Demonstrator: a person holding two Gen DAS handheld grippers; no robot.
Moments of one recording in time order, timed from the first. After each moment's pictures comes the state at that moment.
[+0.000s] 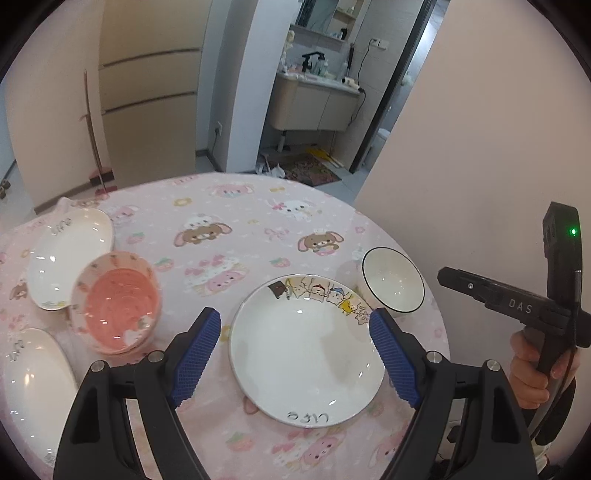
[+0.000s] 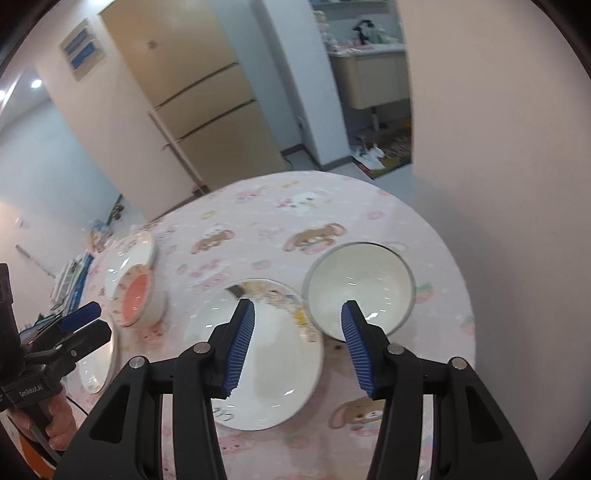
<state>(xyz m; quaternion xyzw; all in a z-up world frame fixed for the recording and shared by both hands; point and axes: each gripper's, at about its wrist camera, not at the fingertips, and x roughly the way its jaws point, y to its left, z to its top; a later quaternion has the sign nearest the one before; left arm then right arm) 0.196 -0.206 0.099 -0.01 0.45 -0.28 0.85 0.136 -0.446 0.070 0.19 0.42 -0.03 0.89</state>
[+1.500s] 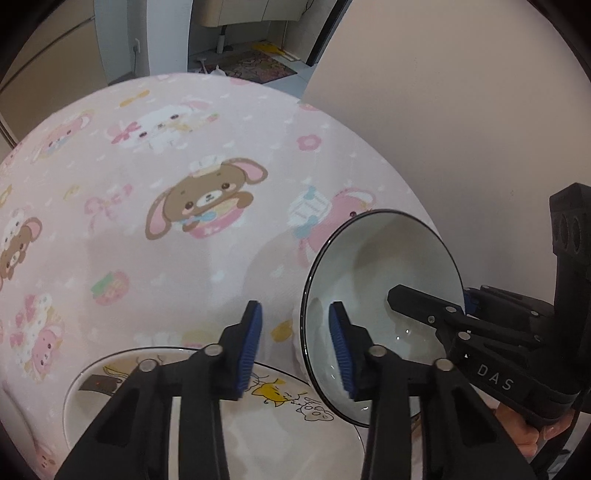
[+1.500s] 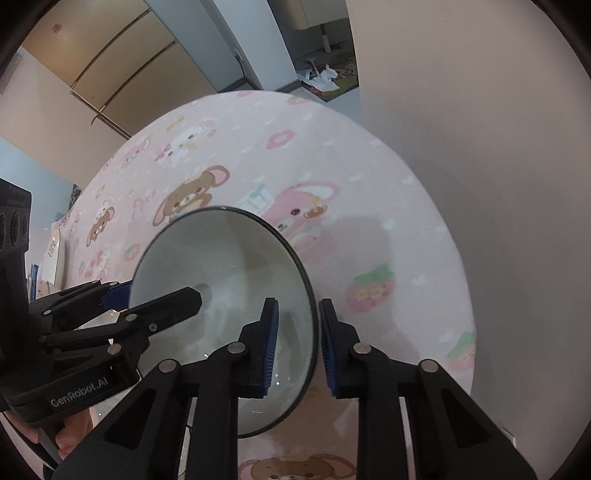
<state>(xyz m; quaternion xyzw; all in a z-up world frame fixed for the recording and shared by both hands) 0.299 -0.406 -0.044 0.07 0.60 -0.35 0.71 0.213 -0.531 -0.056 0.23 0.55 -0.07 0.80</state>
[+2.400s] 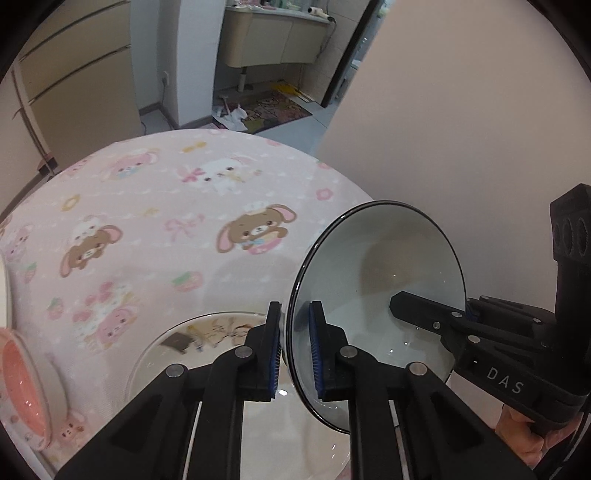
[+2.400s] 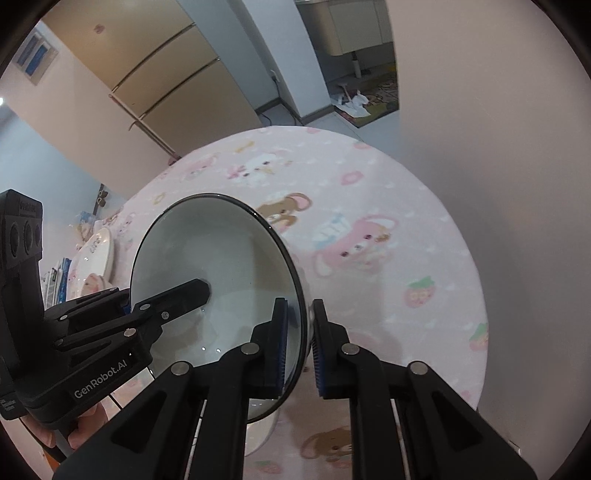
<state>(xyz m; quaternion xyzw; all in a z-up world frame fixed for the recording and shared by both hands) 0.279 -0.340 0.037 0.04 0.54 -0.32 0.77 0.201 -0.484 0.019 0.22 0.50 -0.03 0.83</state>
